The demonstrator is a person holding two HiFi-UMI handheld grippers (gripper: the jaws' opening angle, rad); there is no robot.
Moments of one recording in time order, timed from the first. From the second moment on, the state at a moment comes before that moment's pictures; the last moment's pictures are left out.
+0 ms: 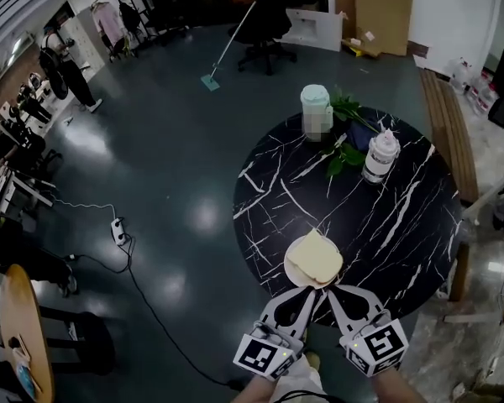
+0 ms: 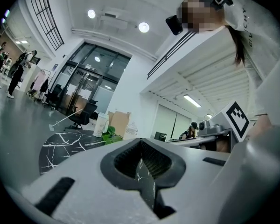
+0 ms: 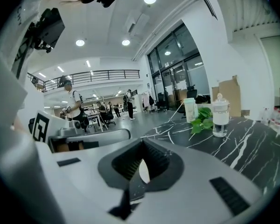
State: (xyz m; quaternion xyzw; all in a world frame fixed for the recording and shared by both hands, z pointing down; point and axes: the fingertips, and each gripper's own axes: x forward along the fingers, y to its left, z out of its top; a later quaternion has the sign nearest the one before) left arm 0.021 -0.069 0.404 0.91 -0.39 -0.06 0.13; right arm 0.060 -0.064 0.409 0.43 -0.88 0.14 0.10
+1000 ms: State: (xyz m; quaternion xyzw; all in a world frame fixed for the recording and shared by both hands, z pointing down) left arm 0.021 -0.046 0.370 0.91 -0.38 -0.06 0.12; right arm 0.063 -0.034 0.361 0.44 -0.89 0.13 0.07
